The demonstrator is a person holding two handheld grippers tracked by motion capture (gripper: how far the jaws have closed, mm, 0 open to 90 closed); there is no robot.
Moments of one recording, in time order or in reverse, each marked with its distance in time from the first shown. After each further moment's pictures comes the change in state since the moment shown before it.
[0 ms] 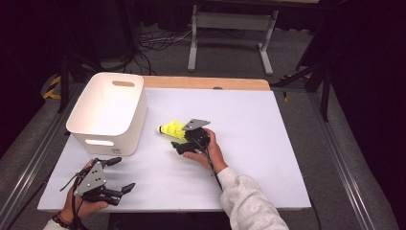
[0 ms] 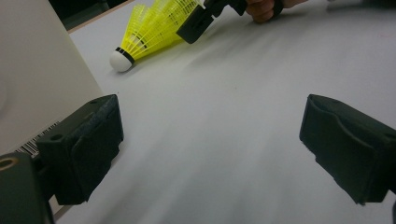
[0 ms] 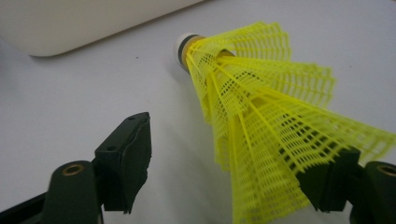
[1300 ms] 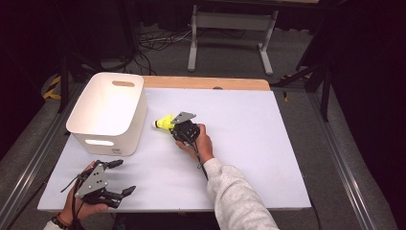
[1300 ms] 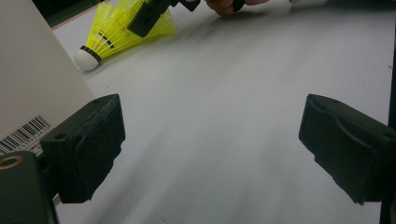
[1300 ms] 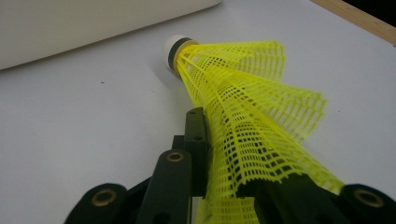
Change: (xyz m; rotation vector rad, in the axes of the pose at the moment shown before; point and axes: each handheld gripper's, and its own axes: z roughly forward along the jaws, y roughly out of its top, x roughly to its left) left arm -0.003 -0.002 0.000 0.025 -0.023 0.004; right arm 0.001 0.026 0.030 0.027 -0.094 -0.090
